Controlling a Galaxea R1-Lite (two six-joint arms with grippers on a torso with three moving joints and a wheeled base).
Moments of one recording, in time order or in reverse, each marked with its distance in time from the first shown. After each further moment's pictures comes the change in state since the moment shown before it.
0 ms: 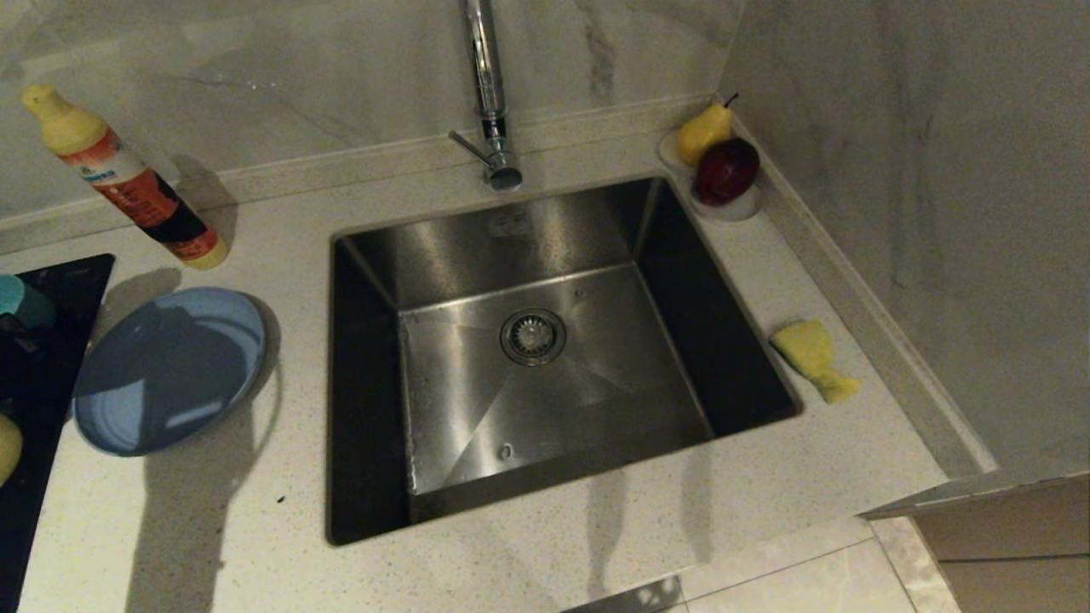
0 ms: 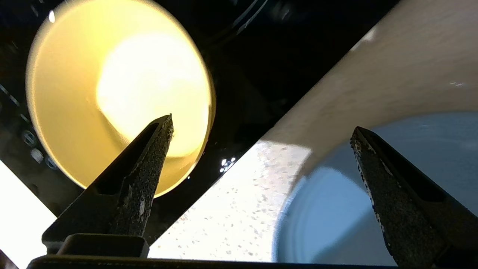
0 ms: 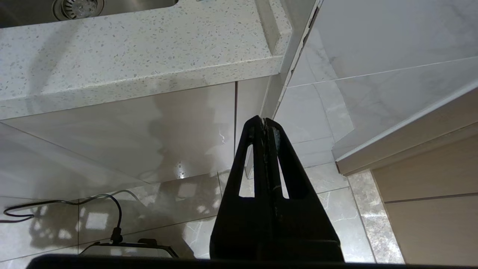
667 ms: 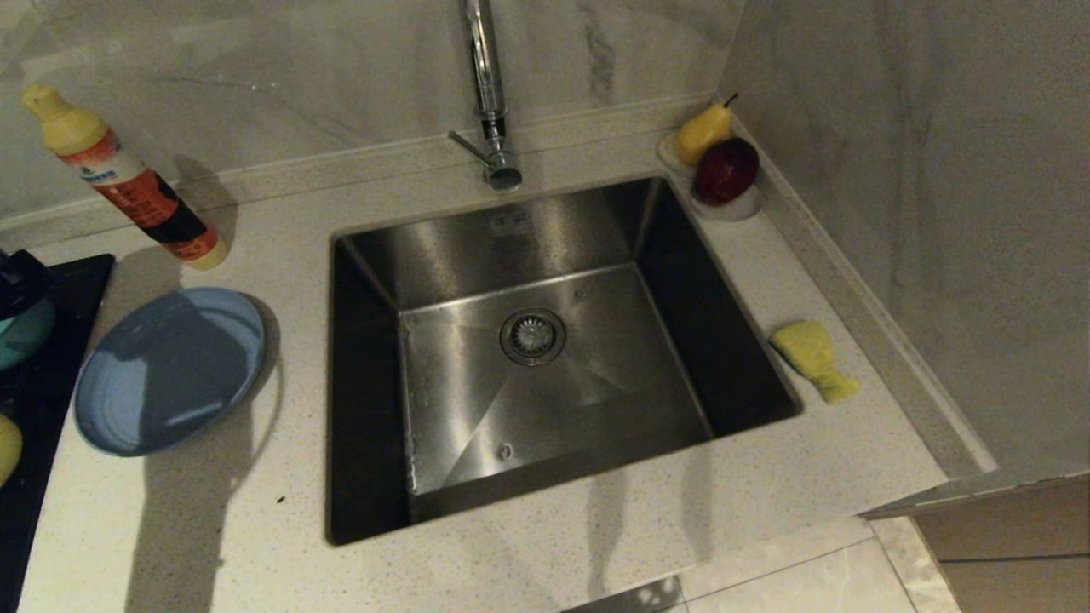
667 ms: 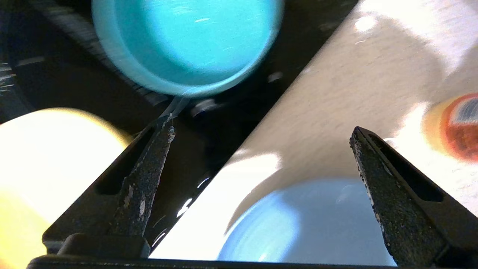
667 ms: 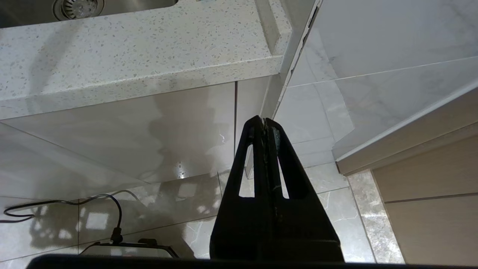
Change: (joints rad) left arm 0.001 0.001 -0.120 -0.129 -0.055 0.000; right arm 0.000 0.000 0.000 0.000 0.000 0.000
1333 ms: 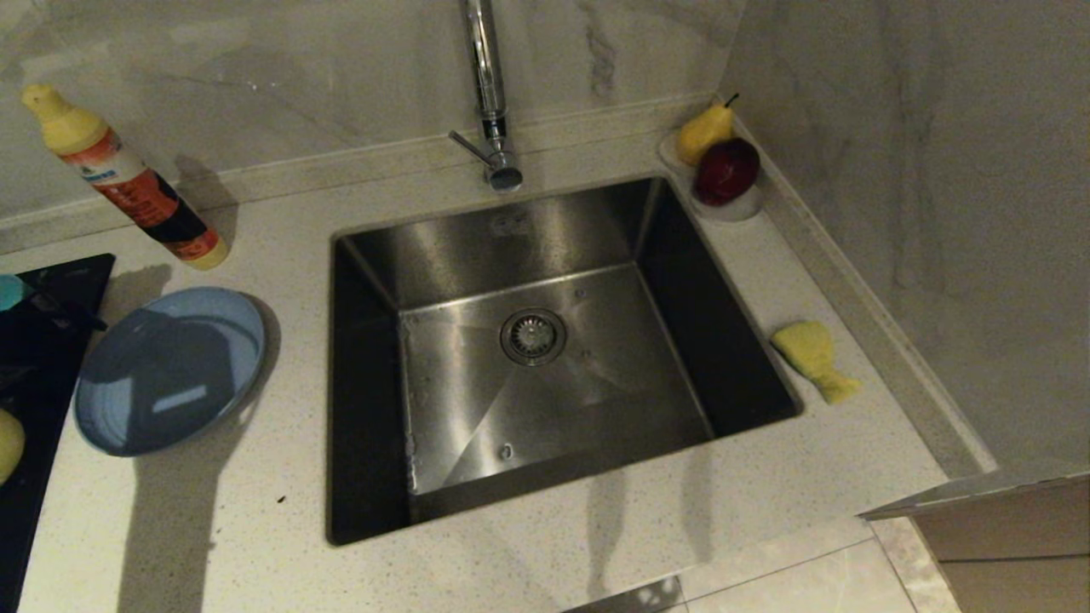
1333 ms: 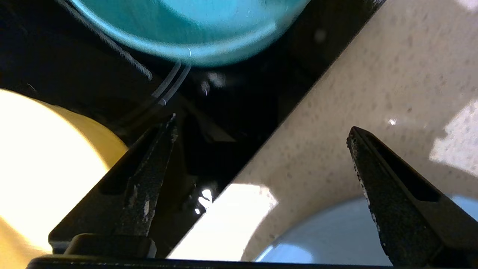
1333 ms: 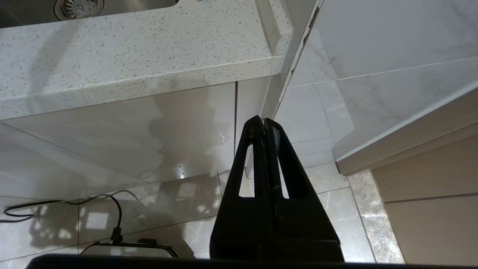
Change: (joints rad) left arm 0.006 0.115 0.105 -0.148 -0.071 -0.001; right arm 0.000 0.000 0.000 0.000 0.000 0.000
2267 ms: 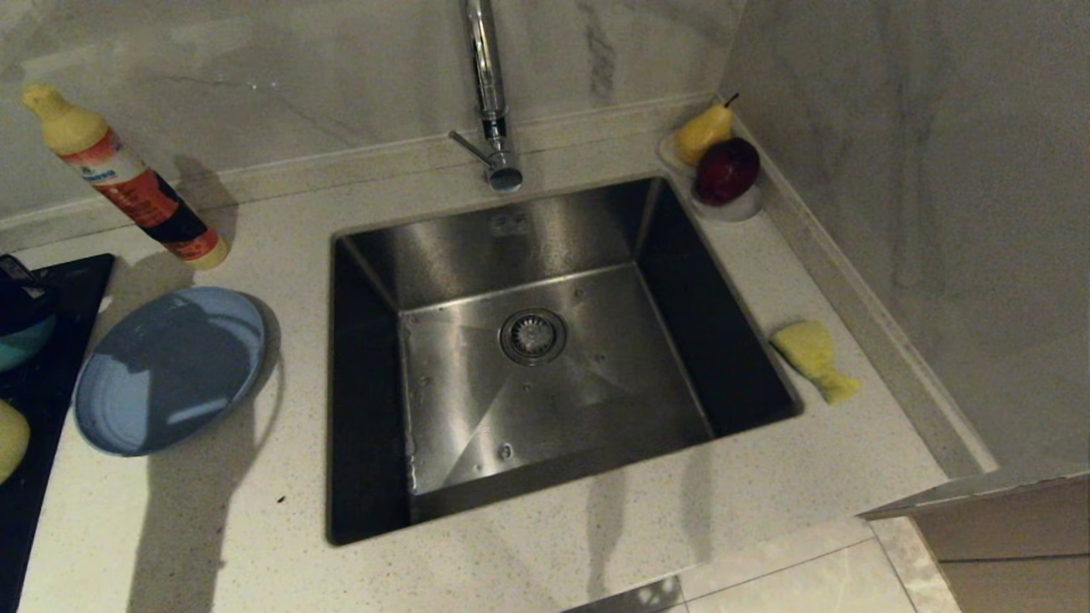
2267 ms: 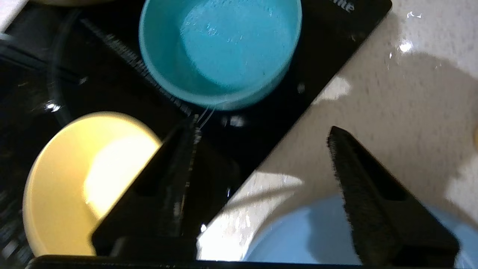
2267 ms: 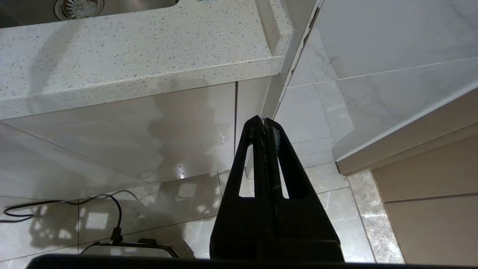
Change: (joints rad) left arm -0.056 -0.105 0.003 -0.036 0.230 0.062; right arm 0.000 0.000 0.000 0.000 0.000 0.000
